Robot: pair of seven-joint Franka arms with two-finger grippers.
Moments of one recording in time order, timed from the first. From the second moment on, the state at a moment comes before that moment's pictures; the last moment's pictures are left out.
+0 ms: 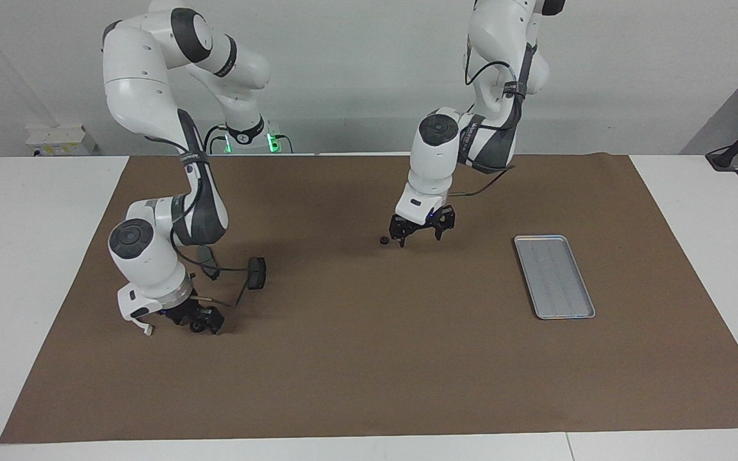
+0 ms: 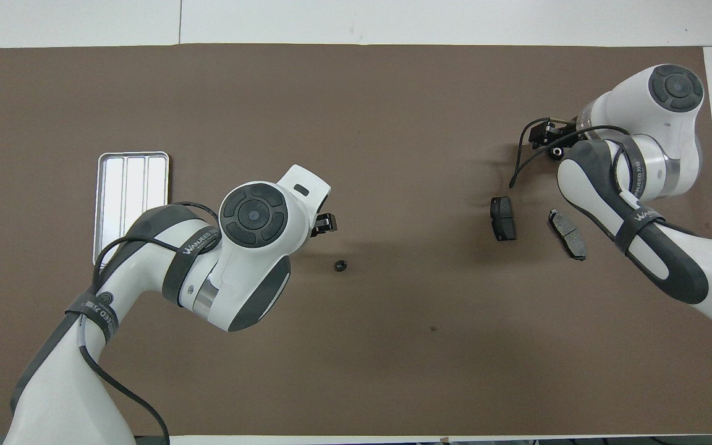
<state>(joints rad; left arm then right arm) -0.63 0.21 0.03 -1.98 0.03 2.23 -0.74 -0.31 0.61 0.34 -1.64 -0.26 2.26 0.42</state>
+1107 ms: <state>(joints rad) -0.74 0.29 0.02 -1.98 0.03 2.34 -0.87 -0.31 0.61 0.34 -1.62 -0.26 2.22 0.43</state>
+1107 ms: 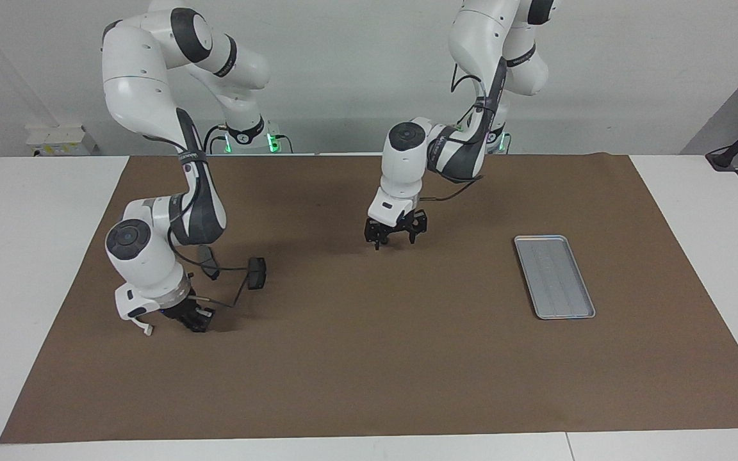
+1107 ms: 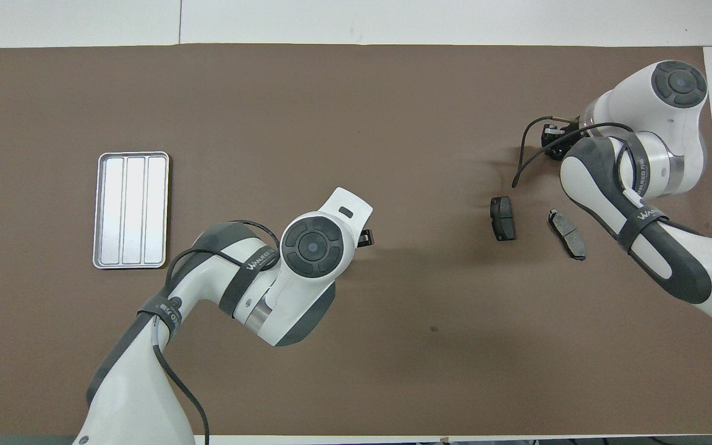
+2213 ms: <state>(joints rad) -0.80 0.28 0.02 -2.07 0.03 2.40 -0.90 -0.28 0.54 0.35 -1.57 -0.29 2.03 0.42</state>
